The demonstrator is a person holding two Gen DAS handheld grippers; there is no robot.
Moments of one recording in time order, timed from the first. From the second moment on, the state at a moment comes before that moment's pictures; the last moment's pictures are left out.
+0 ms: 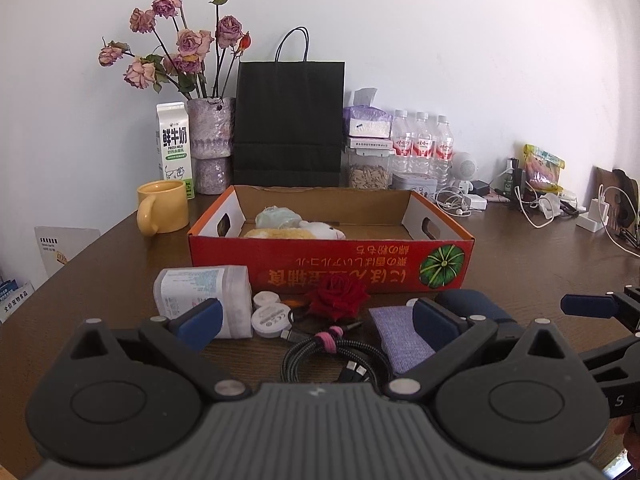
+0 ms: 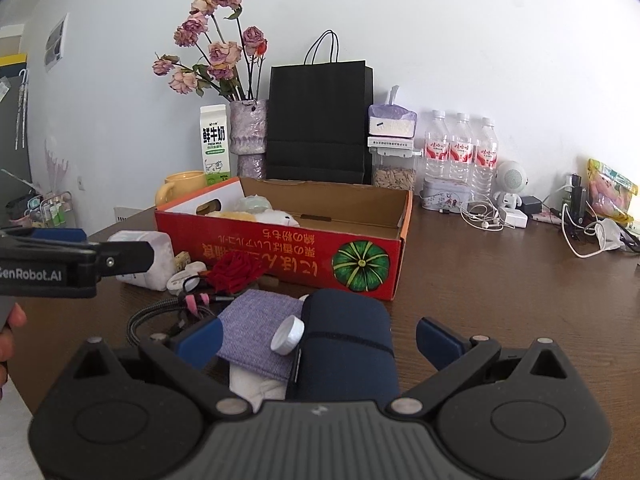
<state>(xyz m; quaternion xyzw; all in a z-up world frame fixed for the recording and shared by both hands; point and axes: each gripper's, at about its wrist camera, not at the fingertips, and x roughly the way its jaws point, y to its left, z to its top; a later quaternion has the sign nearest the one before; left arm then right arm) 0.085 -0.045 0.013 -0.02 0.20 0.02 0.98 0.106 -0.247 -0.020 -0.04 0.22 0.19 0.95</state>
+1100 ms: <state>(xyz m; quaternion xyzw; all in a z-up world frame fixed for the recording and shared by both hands) 0.100 -0.054 -0.023 -0.02 0.26 0.03 0.96 0.162 -0.266 -0.055 0.01 0.31 0.20 0.93</state>
